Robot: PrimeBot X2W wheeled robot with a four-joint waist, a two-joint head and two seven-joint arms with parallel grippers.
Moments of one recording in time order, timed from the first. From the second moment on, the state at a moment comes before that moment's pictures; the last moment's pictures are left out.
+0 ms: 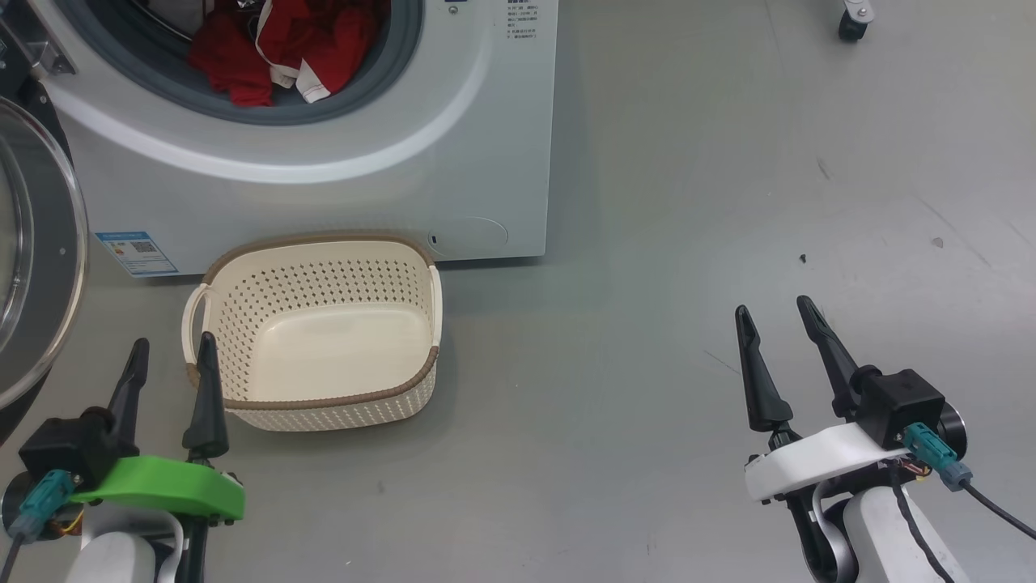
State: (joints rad) left arm -0.16 0.14 -0.04 0.30 -0.44 -0.12 -0.25; right arm -0.11 -0.07 0.20 0.17 0.28 0.02 -0.25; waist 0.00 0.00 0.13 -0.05
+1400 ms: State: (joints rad) left arm -0.14 0.14 -0.06 0.28 -0.45 -0.12 -0.25; right arm -0.09 -0.06 0.20 0.20 0.26 0.04 -0.25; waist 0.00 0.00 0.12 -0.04
